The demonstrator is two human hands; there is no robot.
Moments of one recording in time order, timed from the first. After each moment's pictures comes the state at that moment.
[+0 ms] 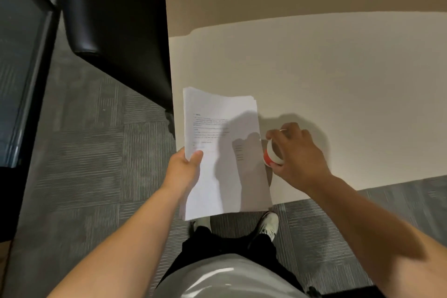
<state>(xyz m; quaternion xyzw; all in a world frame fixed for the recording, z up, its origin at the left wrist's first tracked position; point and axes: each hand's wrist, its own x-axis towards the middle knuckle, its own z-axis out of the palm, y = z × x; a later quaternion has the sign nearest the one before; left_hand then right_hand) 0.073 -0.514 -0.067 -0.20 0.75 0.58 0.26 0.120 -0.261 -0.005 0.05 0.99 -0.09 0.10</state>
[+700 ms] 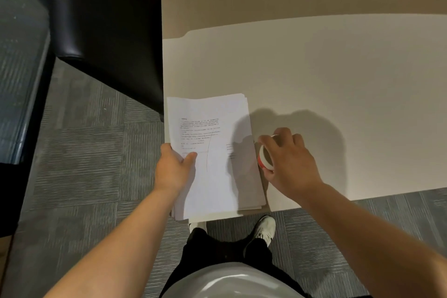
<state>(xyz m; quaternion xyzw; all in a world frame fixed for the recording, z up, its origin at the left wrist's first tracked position) 0.060 -0.496 -0.067 -0.21 0.84 0.46 0.20 0.117 -0.244 -0.008 0.00 0.99 -0.06 0.09</state>
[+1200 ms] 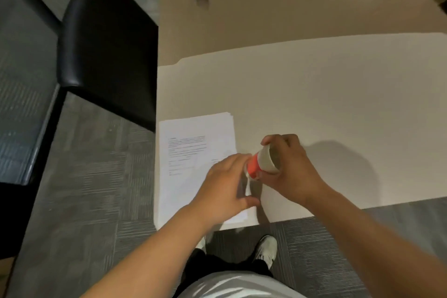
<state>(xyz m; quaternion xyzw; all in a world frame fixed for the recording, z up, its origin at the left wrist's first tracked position) 0.103 -0.385 0.016 0.25 0.88 0.32 0.23 0.124 -0.198 0.028 0.07 0.93 -0.35 0.07</state>
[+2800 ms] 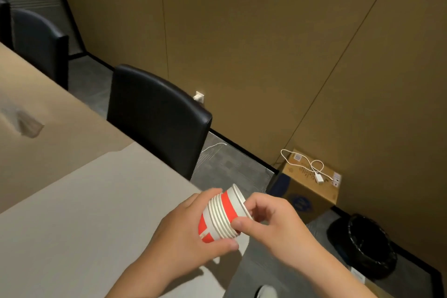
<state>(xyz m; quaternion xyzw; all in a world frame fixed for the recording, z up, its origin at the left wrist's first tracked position) 0.111 0.441 0.119 0.56 0.71 0.32 0.30 0.289 0.540 0.163 0.36 0.75 -0.52 -0.17</state>
